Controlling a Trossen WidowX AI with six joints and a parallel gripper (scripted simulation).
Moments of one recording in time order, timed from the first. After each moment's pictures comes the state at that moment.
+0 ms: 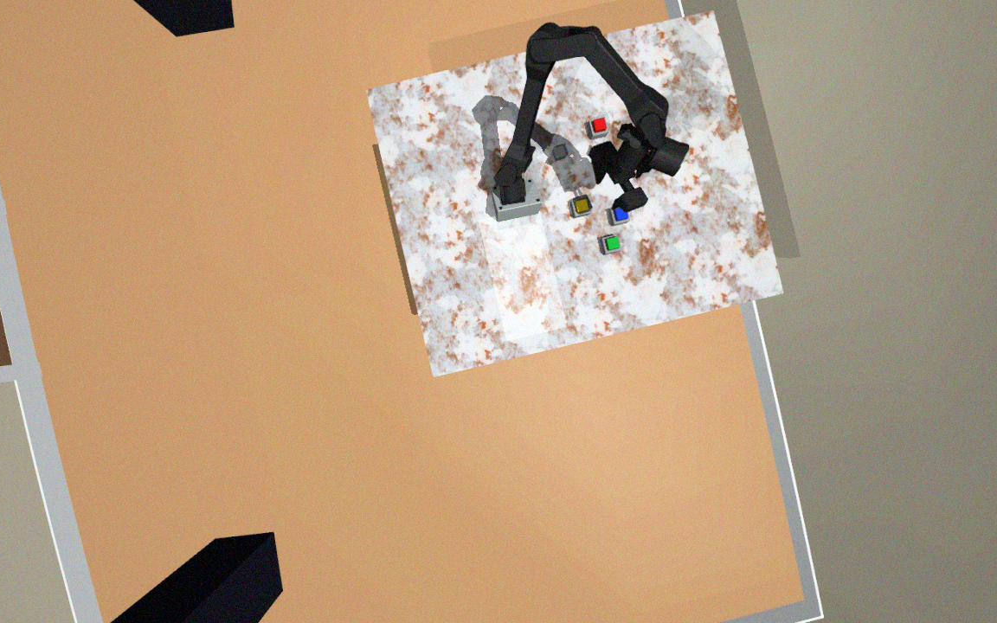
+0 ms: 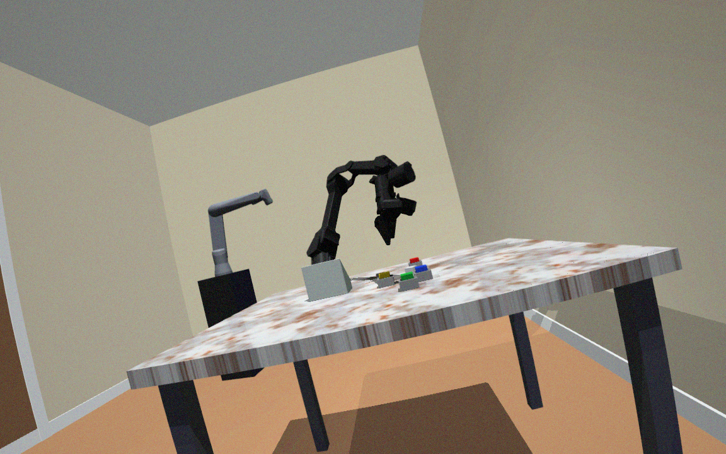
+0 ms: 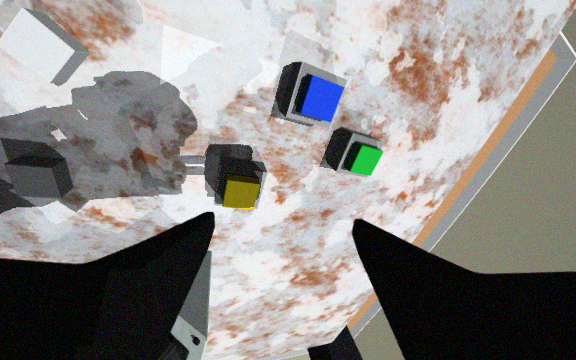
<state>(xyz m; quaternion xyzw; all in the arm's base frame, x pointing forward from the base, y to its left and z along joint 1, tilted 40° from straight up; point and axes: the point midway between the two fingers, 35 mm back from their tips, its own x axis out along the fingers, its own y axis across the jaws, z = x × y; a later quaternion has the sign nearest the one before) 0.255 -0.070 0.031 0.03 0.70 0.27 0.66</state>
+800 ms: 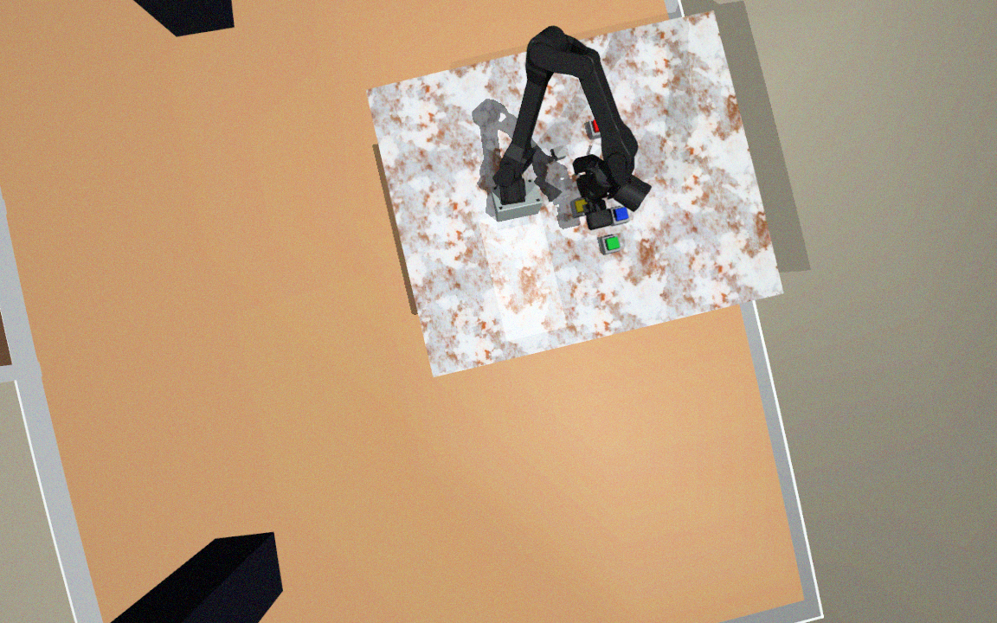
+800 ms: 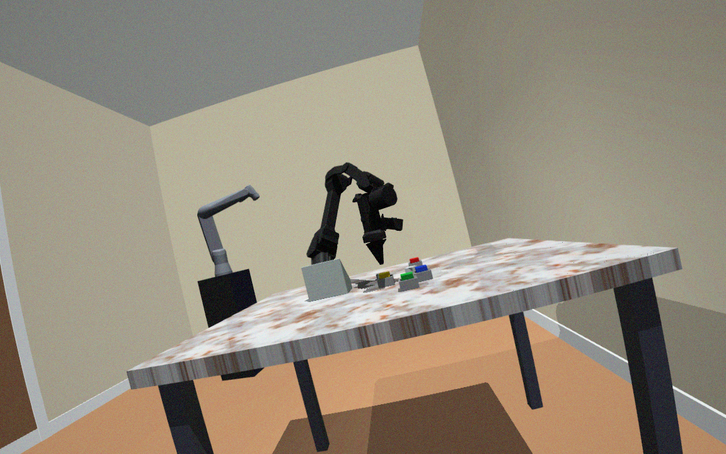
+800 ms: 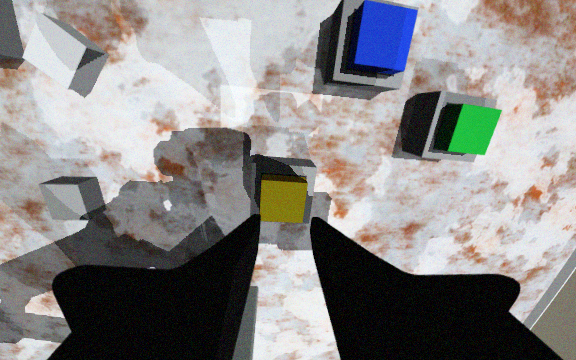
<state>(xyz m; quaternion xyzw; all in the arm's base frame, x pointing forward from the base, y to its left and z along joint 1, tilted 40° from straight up) 0.207 -0.038 -0.014 0.19 0.67 0.28 0.66</state>
